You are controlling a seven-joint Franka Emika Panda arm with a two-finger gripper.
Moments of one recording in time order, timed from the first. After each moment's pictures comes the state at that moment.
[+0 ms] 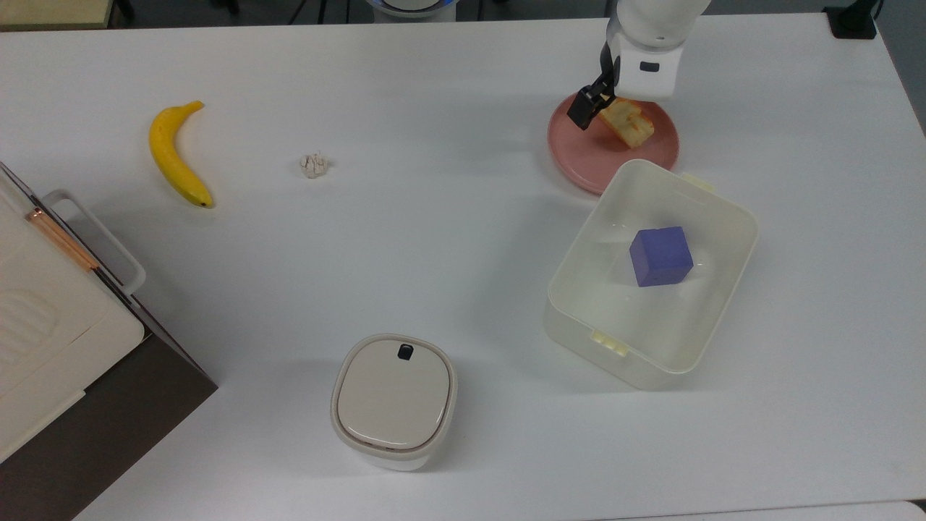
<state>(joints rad) 0.49 0.19 0.07 -1.94 0.04 1.98 -0.16</state>
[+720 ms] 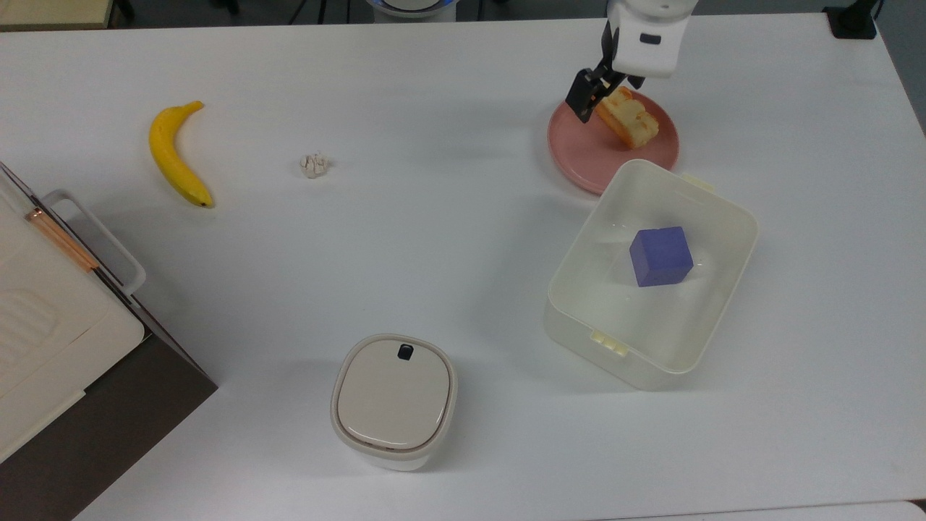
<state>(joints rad) 0.46 0.14 0.07 -1.89 0.00 1.95 -0.10</state>
